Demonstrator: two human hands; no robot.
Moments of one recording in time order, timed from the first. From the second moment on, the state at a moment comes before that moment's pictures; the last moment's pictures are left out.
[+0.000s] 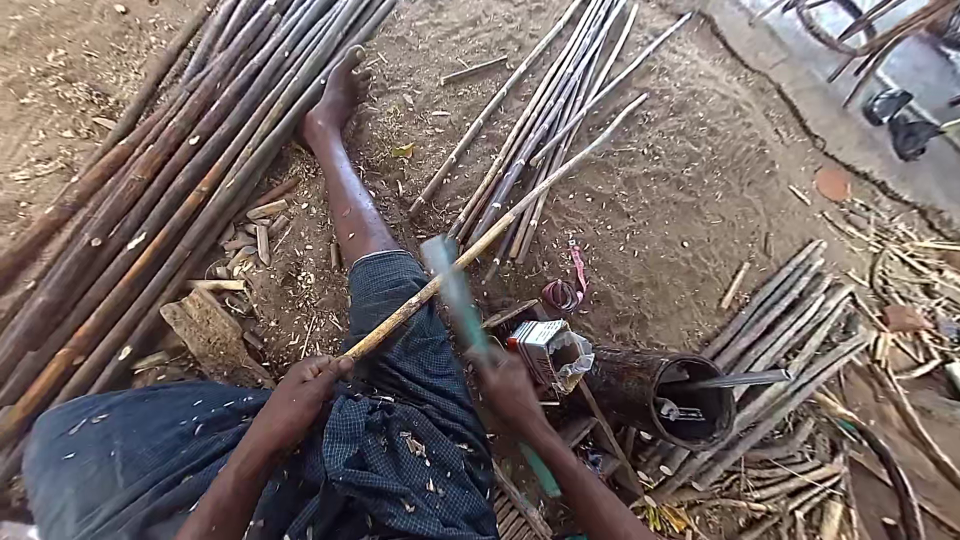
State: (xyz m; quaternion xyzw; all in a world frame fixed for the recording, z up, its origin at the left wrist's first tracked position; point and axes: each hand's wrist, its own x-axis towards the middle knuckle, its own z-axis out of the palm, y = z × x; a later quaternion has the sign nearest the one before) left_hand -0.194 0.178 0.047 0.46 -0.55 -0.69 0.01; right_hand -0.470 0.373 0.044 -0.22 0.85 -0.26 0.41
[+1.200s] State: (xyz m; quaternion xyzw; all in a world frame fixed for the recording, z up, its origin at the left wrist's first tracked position) left_hand -0.195 0.169 0.048 0.45 -0.59 -0.67 -0.03; right_hand -0.481 0.375 0.038 -0.21 0.85 -0.29 0.40
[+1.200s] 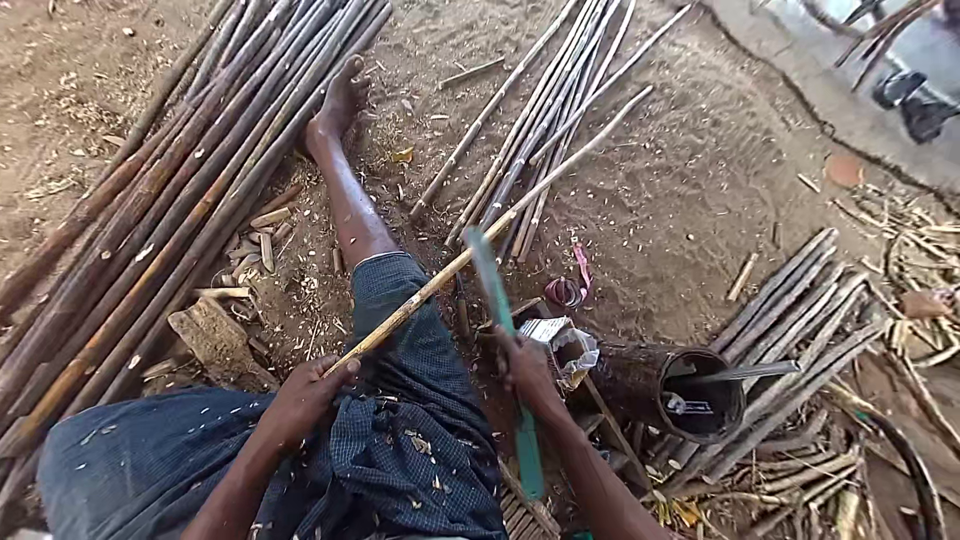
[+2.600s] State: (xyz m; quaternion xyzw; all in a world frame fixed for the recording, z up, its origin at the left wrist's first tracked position) left_hand -0.210 0.177 0.054 0.57 -0.57 -0.58 0.06; right_hand -0.469 0.358 0.042 -0.35 0.80 -0.22 0.43
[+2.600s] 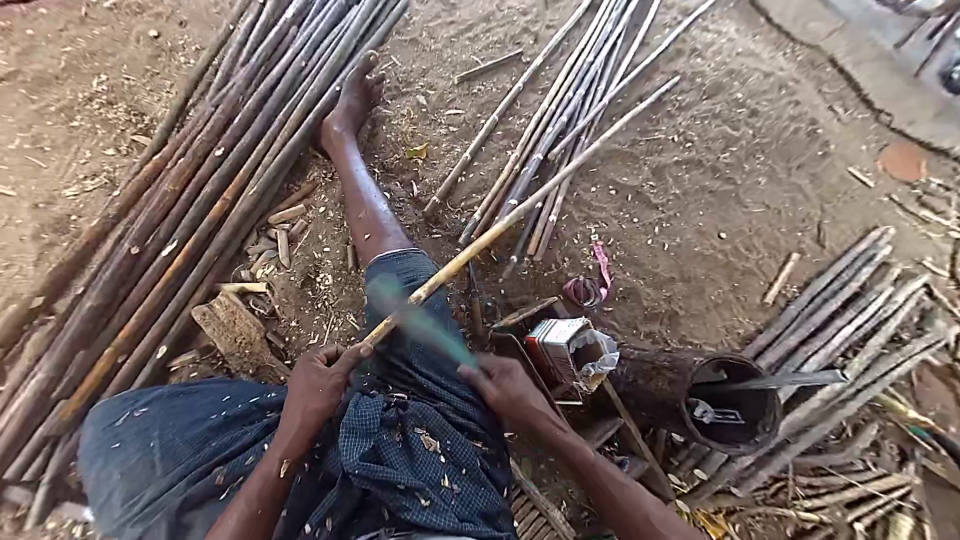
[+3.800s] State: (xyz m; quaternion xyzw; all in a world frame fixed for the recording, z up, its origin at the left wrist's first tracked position) left_hand -0.206 0.115 0.066 0.44 -0.41 -0.79 -0.13; right_hand -0.473 0.345 0.031 -0.22 0.82 -0.32 0.43
